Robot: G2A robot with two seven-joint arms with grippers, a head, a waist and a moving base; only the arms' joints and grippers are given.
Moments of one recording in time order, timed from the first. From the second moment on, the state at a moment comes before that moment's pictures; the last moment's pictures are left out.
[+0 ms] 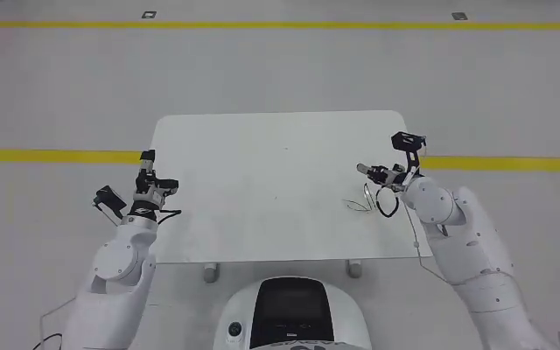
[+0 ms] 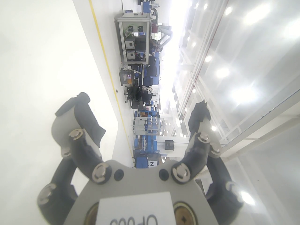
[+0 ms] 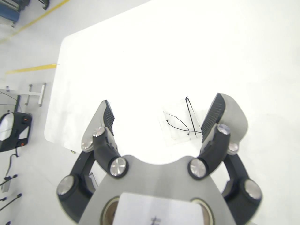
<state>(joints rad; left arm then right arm) 1.73 -1.15 -1.60 -1.80 -0.42 0.00 0.00 -1.31 -1.09 1.33 -1.60 -0.69 0.18 0.77</state>
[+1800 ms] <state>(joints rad) 1.73 -1.15 -1.60 -1.80 -0.42 0.00 0.00 -1.15 -1.12 1.06 -1.51 -1.07 0.19 1.11</state>
